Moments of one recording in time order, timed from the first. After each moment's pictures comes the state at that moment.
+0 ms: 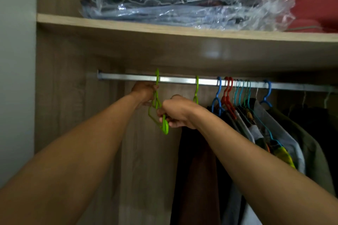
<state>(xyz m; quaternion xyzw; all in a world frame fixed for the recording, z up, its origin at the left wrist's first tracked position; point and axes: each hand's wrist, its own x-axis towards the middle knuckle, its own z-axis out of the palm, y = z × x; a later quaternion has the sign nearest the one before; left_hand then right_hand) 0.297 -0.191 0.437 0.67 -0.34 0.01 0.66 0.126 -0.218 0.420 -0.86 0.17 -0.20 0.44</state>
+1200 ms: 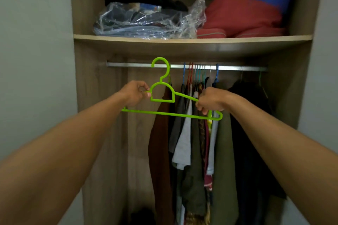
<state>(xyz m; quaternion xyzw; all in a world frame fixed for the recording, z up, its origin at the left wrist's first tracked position) 0.035 -0.069 0.373 0.79 -0.41 0.12 0.44 -0.194 -0.239 0.400 -0.95 0.25 -0.11 0.15</state>
